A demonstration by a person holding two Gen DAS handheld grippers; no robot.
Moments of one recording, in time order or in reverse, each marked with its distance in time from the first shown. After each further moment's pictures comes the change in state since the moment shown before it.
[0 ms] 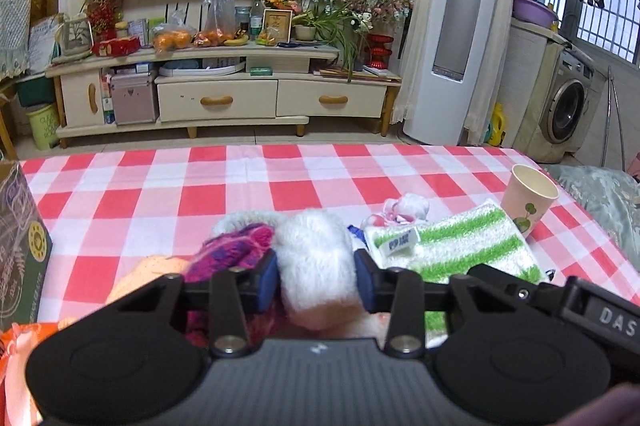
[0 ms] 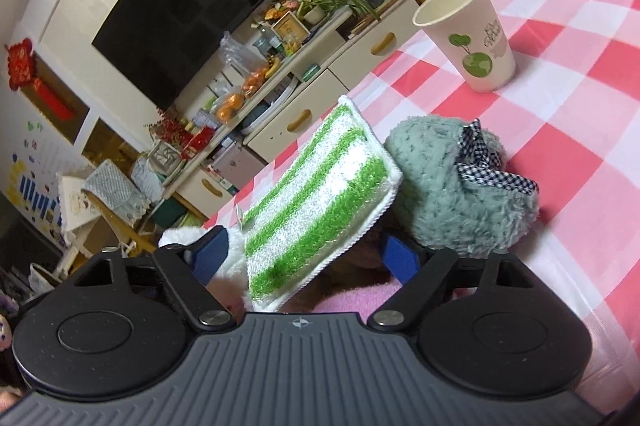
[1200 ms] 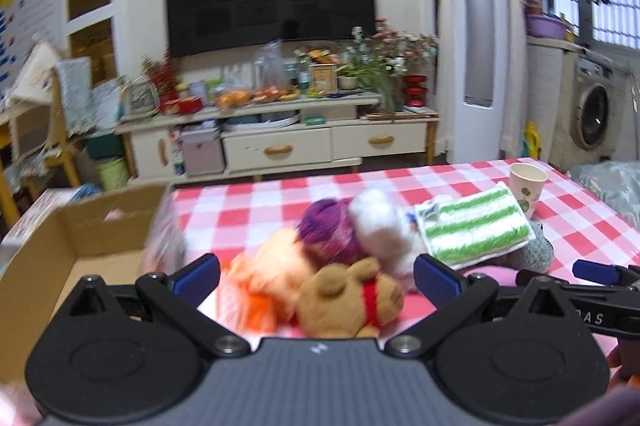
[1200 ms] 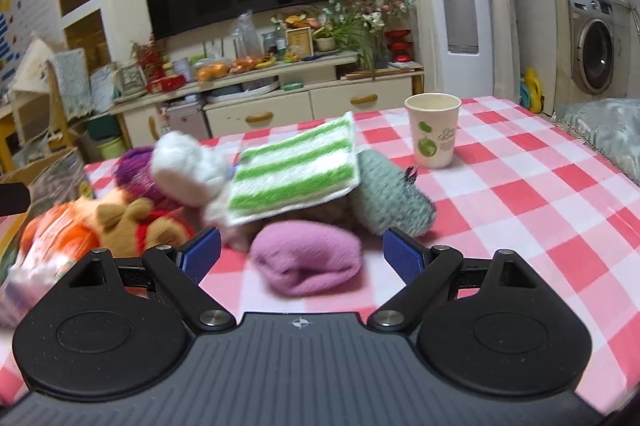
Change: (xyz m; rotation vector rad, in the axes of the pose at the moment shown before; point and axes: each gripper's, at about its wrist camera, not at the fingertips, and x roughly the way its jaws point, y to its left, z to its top) left arm -0.141 0.008 -0.046 0.112 -0.158 0.176; right arm -0.063 0.024 -0.026 -0.560 -0.055 -0.252
